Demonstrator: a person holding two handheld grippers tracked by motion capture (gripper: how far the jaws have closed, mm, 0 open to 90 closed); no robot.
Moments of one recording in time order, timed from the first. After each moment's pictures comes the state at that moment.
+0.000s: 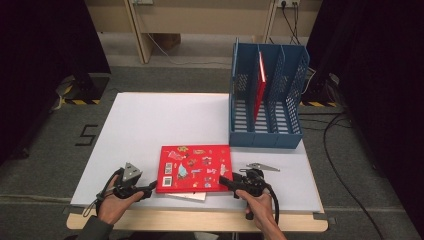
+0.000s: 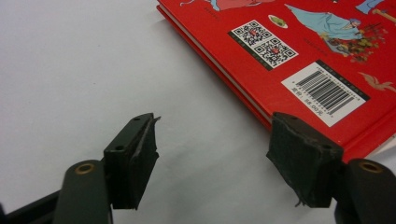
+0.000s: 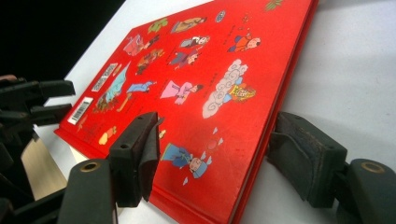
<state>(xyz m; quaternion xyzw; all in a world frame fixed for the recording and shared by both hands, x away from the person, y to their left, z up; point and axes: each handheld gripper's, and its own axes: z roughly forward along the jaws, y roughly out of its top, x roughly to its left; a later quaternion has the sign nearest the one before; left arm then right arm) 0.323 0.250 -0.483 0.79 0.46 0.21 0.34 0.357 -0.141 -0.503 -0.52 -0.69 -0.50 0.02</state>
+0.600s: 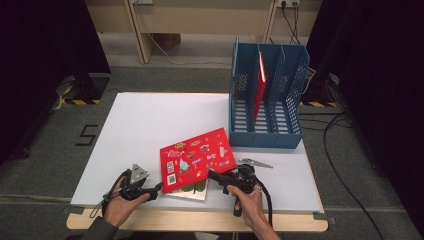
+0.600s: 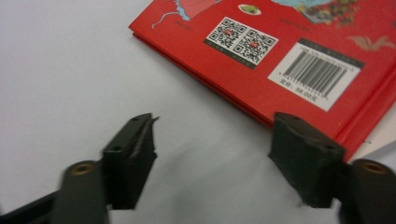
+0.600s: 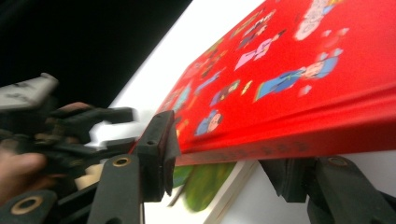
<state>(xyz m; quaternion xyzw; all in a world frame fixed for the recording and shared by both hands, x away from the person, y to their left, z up) 0.321 0.232 -0.484 0.80 0.44 0.22 0.34 0.358 -0.109 -0.479 -0.49 -0.67 -0.55 0.04</state>
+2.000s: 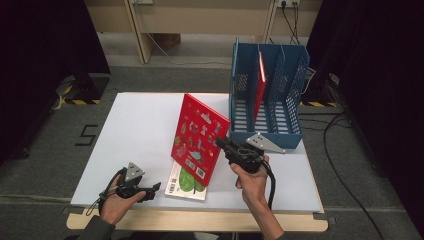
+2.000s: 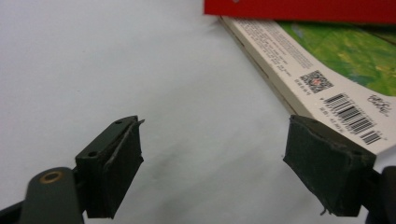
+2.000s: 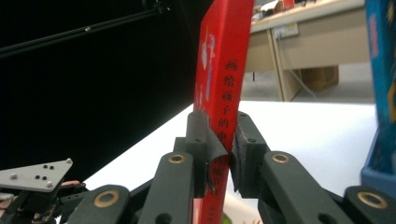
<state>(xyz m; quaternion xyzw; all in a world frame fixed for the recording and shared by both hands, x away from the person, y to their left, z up) 0.328 0.250 -0.487 0.79 0.46 0.21 0.35 0.371 -0.113 -0.392 -0.38 -0.64 -0.64 -0.15</state>
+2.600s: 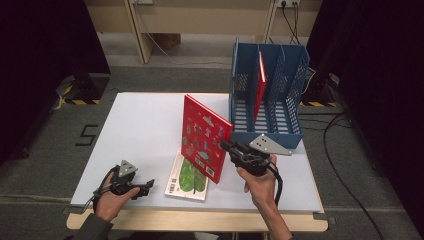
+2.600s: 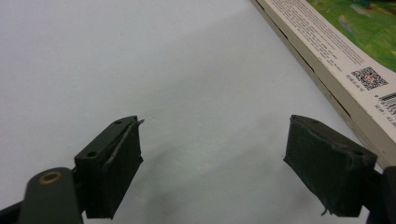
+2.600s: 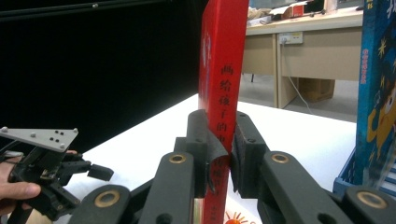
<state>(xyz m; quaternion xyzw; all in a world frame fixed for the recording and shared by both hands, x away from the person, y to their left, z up) 0.335 0.267 -0.489 0.78 0.48 0.21 0.34 0.358 -0.125 -0.380 -0.34 -0.68 -0.62 -0.18</state>
